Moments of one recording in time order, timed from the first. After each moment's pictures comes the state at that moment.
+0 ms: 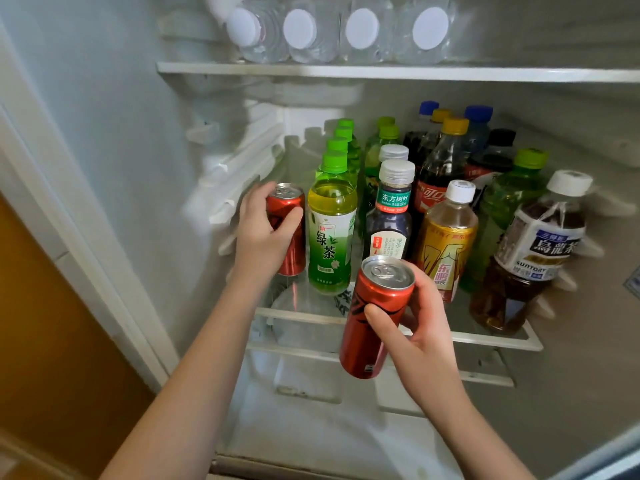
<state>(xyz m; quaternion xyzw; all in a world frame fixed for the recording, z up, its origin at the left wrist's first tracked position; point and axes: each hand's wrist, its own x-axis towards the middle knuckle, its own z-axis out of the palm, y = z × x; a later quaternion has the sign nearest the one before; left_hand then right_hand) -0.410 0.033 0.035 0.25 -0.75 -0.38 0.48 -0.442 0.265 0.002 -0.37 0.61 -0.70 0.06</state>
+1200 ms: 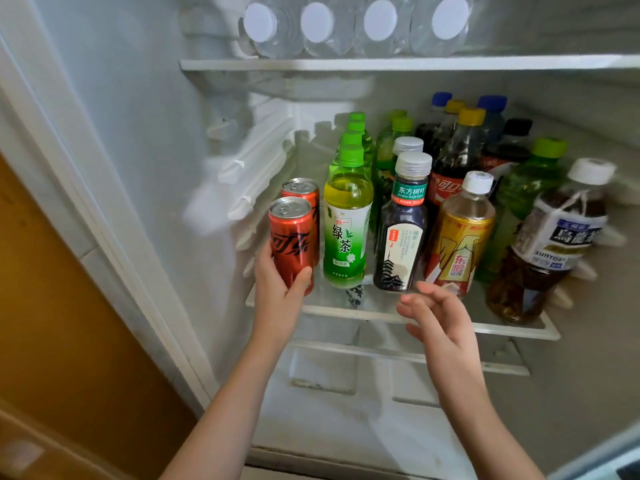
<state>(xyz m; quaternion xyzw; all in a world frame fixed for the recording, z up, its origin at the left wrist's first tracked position) -0.369 0.065 -0.029 0.22 -0.73 -0.45 0.46 -0.442 0.264 -0.016 -0.20 0.65 -0.72 0.10</state>
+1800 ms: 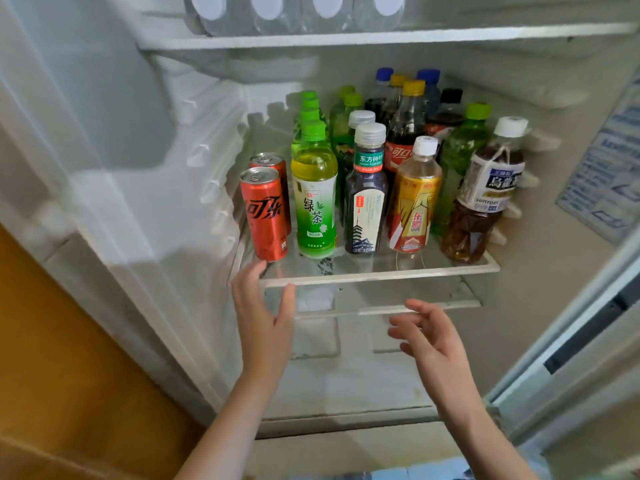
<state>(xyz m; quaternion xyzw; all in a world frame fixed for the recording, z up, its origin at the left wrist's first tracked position) -0.319 0.106 -0.058 0.21 -0.76 -0.40 0.47 -0.380 0.307 -0.040 -0.13 0.71 -0.68 0.10</state>
